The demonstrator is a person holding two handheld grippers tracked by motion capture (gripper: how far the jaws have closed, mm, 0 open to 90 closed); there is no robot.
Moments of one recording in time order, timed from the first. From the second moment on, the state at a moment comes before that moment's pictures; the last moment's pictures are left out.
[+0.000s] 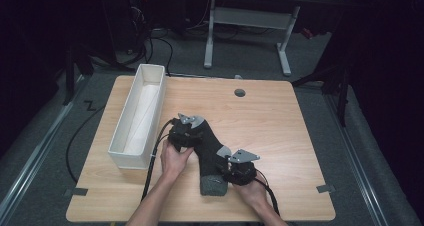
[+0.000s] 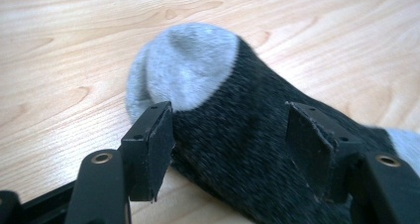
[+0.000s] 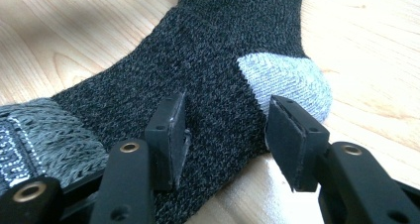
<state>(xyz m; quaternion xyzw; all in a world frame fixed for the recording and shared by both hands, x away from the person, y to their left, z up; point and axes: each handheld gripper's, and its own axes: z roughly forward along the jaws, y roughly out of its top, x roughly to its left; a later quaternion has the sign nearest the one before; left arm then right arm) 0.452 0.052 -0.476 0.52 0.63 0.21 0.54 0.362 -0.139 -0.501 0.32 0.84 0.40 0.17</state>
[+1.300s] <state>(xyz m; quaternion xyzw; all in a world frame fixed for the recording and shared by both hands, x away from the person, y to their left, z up) 0.489 0.058 -0.500 0.52 0.66 0.18 0.51 0.351 -0.146 -0.501 0.32 0.85 0.39 0.17</state>
